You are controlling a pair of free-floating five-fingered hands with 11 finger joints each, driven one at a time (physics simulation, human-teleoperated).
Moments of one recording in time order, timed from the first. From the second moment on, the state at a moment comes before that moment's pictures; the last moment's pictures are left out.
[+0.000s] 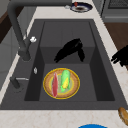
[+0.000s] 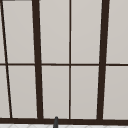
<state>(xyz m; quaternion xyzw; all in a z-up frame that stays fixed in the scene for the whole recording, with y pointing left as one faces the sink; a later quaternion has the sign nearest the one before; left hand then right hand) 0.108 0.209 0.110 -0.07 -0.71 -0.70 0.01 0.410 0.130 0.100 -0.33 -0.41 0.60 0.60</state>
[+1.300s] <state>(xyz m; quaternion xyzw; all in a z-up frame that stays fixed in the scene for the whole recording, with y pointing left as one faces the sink) 0.108 0.209 0.110 -0.07 -0.71 -0.70 0.01 0.389 0.041 0.230 -0.44 -0.52 0.52 0.51</state>
